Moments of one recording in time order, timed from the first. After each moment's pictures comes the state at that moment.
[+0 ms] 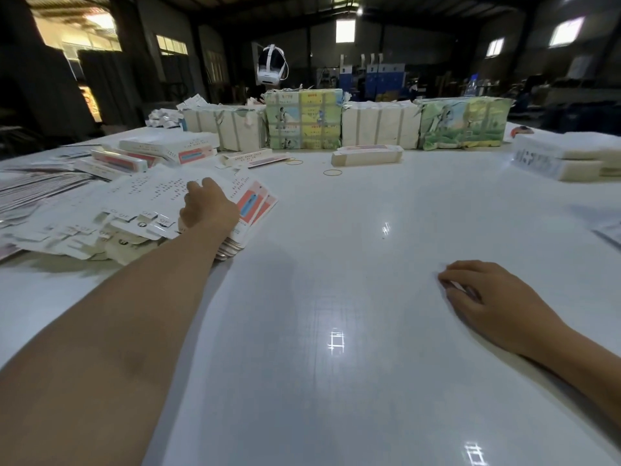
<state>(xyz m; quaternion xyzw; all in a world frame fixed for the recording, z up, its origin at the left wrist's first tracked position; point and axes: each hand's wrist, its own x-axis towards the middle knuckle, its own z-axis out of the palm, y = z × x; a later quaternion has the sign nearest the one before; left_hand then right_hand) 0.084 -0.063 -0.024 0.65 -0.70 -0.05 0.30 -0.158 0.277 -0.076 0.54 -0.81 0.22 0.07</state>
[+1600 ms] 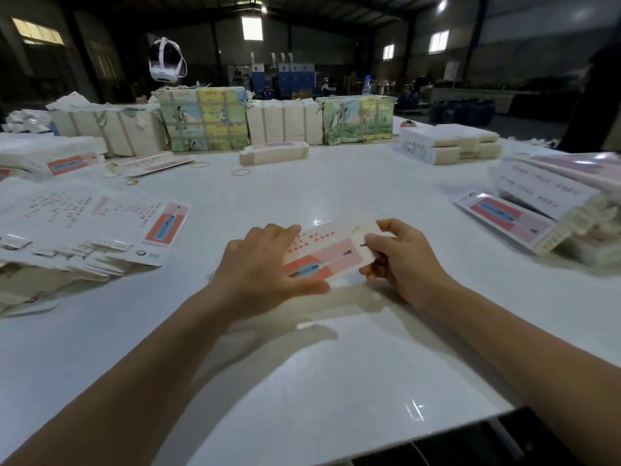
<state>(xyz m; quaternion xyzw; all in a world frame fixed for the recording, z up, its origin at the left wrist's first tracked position) 0.009 0.148 -0.032 0.22 -0.96 -0.10 0.13 -0.147 0.290 -0.046 0.27 -0.60 0.71 -0.24</state>
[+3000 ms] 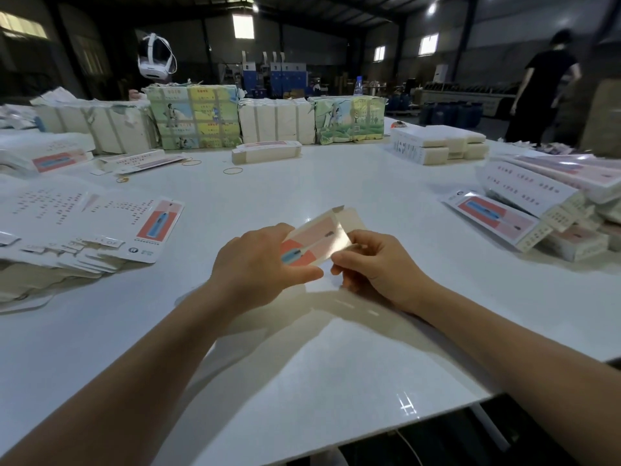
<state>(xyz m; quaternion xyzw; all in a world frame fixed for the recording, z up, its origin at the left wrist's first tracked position) 0.008 0.159 -0.029 0.22 -0.95 -0.14 0.19 -0.134 0.299 -0.050 0.43 -0.63 0.60 -0.24</state>
